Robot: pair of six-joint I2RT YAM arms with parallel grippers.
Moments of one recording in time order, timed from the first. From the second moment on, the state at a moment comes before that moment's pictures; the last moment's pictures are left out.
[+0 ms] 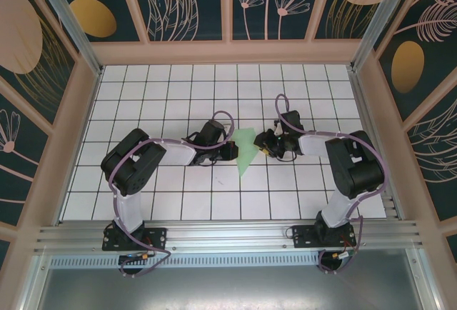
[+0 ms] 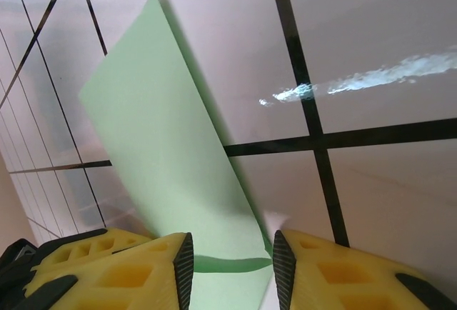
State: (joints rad) left arm -0.71 1.92 0.91 0.20 0.33 -0.65; right arm 0.35 1.71 0.76 -0.02 -0.50 0.85
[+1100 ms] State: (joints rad) left arm -0.72 1.88 0.92 0.13 0.31 -0.65; right arm 0.37 1.71 0.80 -0.02 -0.55 0.77
